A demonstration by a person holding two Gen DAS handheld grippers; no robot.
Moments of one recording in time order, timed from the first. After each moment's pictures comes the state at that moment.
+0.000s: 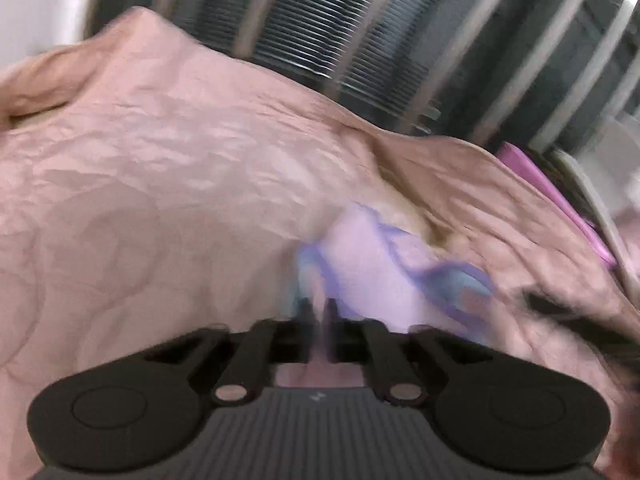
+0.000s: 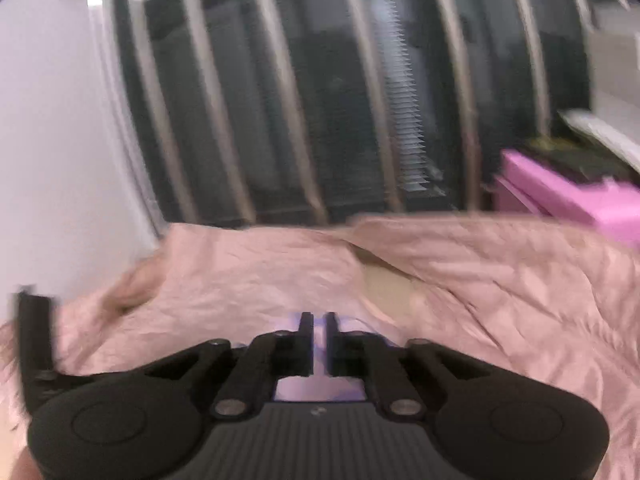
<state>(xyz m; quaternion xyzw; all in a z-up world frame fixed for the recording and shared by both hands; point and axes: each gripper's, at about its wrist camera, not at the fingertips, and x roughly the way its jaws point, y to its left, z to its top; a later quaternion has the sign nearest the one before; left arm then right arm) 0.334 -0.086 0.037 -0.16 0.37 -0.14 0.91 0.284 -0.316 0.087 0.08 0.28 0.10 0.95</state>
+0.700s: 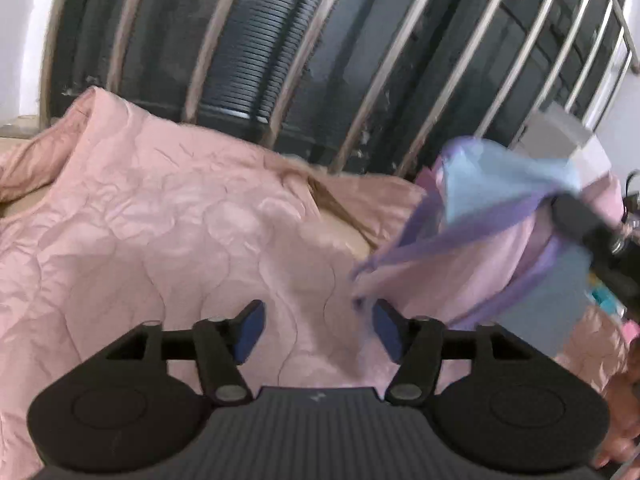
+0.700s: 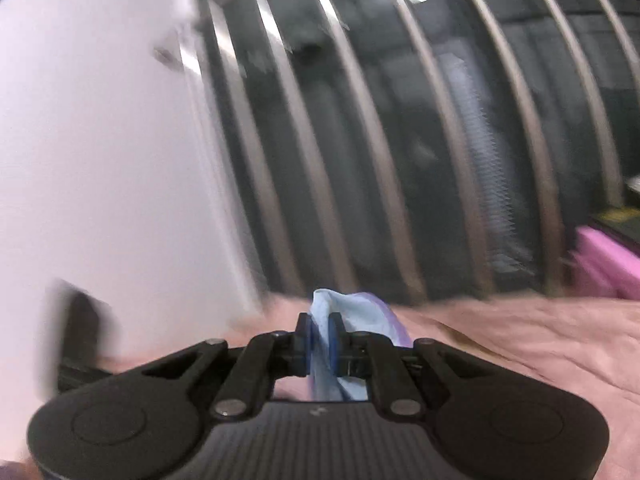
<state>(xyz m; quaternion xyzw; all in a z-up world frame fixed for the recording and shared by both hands) 0.312 -0.065 0.081 -0.13 0.34 -0.20 0.91 0.228 -0.324 0.139 0.14 0.09 0.31 0.94</state>
